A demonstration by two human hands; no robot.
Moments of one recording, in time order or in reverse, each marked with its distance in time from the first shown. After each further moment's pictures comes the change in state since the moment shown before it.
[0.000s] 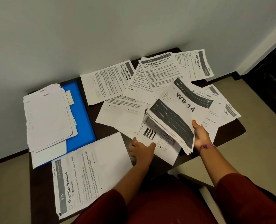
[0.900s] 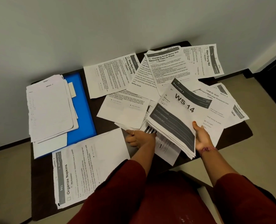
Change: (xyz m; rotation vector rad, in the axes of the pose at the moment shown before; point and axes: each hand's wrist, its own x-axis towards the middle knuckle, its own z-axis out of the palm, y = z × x) left_hand 0.038 0.043 0.021 -0.084 0.192 -0.369; right_hand 0.008 0.005 -0.005 -0.078 -0.041 0.025
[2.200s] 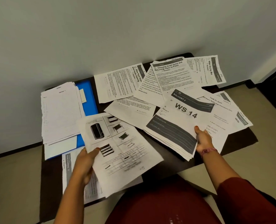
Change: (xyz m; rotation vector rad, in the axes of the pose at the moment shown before) left_hand 0.045 -0.088 -0.221 -0.501 -0.291 0.260; right_hand -0.006 0.006 0.018 -0.113 0.098 -0.110
